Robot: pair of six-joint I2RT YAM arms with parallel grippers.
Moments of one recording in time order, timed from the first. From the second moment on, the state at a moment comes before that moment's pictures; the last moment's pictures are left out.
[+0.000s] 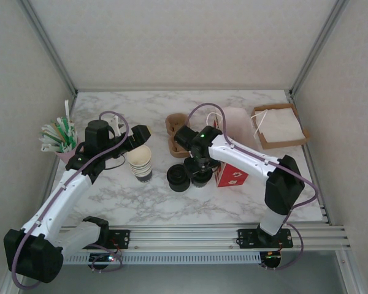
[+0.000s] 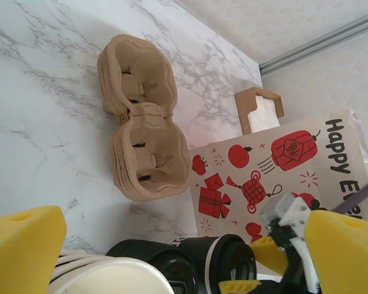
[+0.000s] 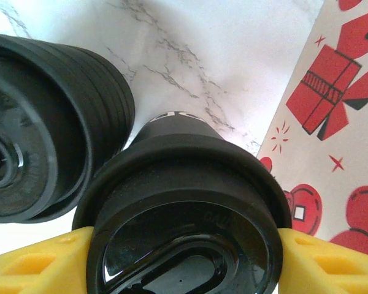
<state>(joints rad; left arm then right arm) -0.21 1.02 0.84 -0.31 0.41 -0.75 0.91 1.74 1.48 -1.21 0.13 0.42</state>
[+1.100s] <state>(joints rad) -0.21 1.02 0.84 -0.31 0.41 -0.75 0.93 1.71 1.43 -1.13 0.18 0.43</state>
